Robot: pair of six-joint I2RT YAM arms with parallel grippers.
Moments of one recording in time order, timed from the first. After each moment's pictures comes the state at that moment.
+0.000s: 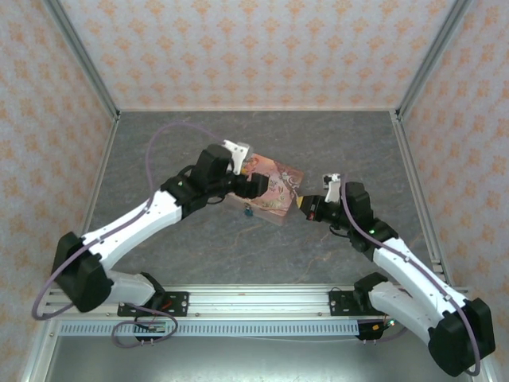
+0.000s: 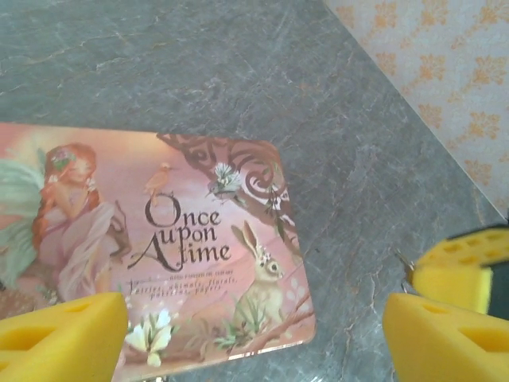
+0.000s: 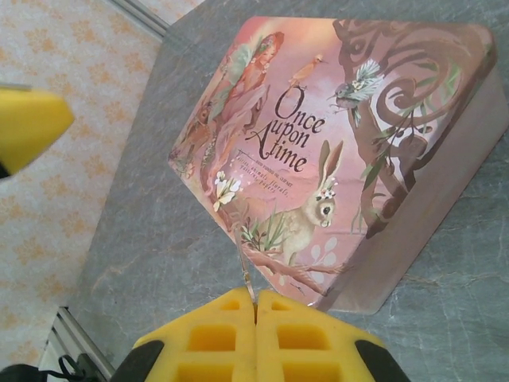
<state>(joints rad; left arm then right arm) -0.64 1.32 1.05 -0.30 0.13 -0.35 0.43 0.87 0.52 -0.16 -0.38 0.67</state>
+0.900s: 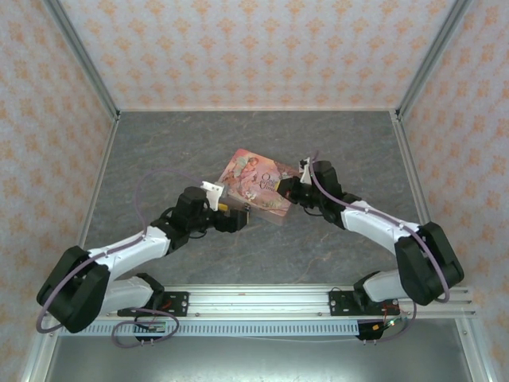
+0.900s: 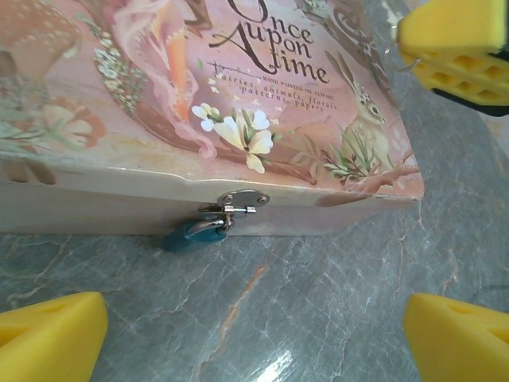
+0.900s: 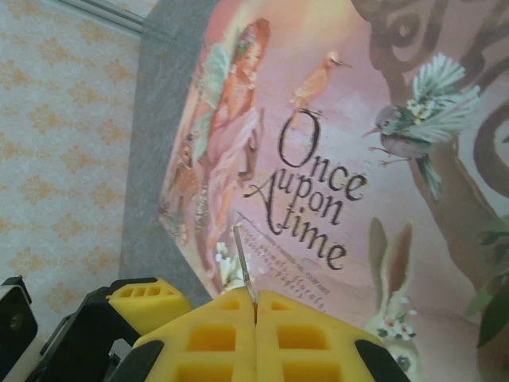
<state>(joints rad) -0.51 1.21 0.46 0.17 0.33 -0.43 0.49 1.38 0.71 0.11 -0.39 0.89</state>
